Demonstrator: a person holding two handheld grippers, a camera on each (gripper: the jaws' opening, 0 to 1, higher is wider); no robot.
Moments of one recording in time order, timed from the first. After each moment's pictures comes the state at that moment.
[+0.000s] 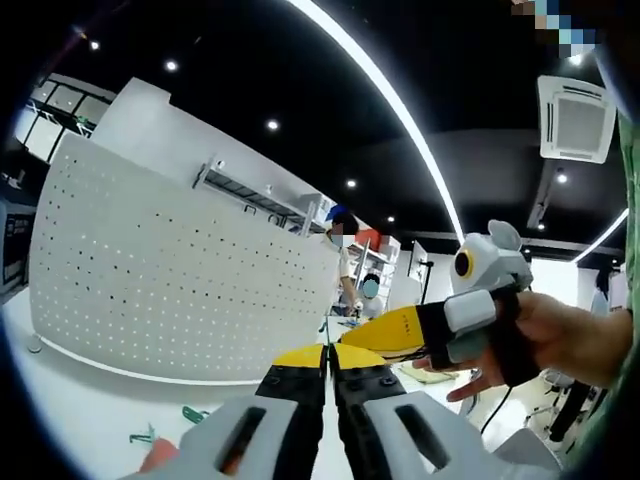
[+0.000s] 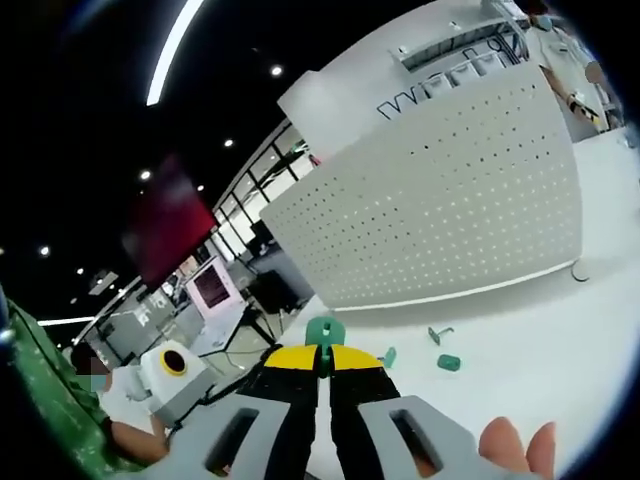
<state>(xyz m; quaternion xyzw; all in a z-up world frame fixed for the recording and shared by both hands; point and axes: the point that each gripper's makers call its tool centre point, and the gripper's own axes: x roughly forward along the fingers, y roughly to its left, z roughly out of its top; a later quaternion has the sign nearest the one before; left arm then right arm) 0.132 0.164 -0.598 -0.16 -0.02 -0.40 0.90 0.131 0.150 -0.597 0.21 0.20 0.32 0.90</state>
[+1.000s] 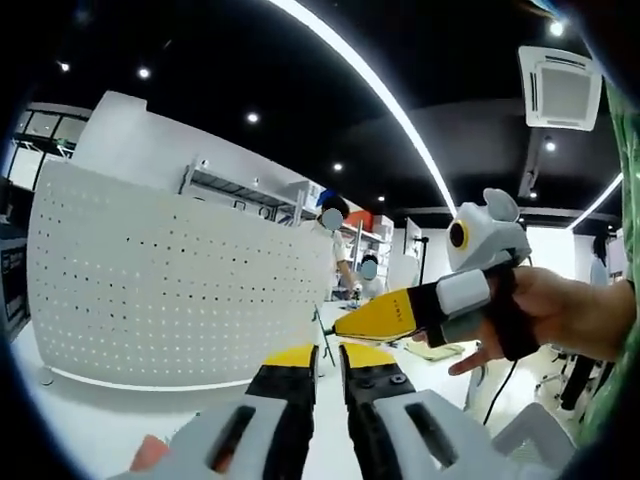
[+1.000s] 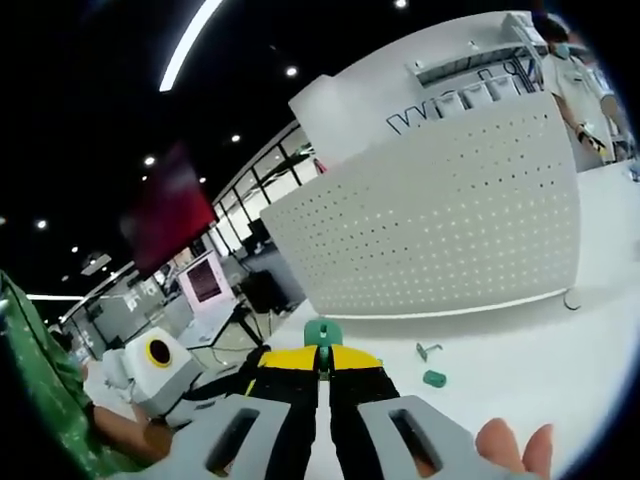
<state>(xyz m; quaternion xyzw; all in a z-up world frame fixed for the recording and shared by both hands) 0.130 0.160 -0.602 -0.10 -0.01 -0.41 0.91 0.137 0.145 -0.593 0.17 0.18 0.32 0.92</state>
